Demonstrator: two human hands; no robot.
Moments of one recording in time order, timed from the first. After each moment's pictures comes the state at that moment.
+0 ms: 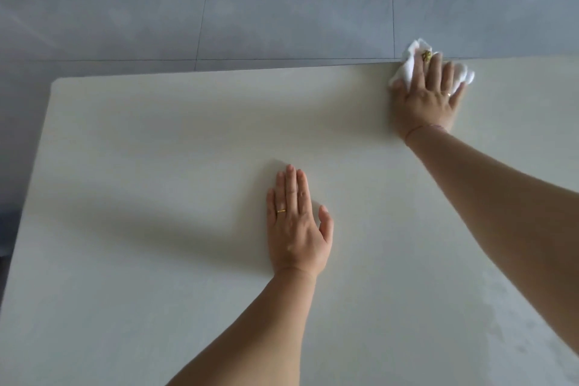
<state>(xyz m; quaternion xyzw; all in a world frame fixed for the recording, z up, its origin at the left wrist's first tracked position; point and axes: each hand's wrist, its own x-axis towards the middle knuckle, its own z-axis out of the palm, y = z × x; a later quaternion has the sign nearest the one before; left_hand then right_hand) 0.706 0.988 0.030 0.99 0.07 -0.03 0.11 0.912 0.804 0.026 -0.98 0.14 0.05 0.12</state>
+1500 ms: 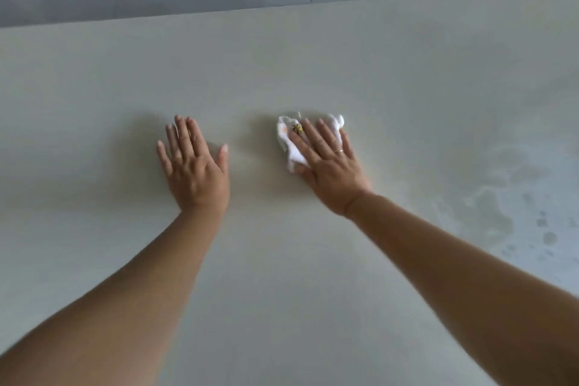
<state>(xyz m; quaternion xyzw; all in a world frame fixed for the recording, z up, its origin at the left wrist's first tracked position) 0.675 0.966 0.034 0.99 0.12 0.01 0.06 0.671 0.735 0.039 -0.98 -0.17 0.08 0.10</state>
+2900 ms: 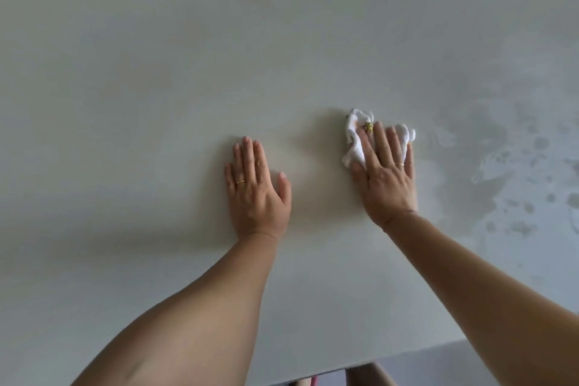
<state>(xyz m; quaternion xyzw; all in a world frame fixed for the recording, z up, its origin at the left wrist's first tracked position) 0.515 0.907 0.031 0.99 0.02 -0.03 0.13 0.511 0.700 0.040 -0.98 0.08 0.09 0.13</state>
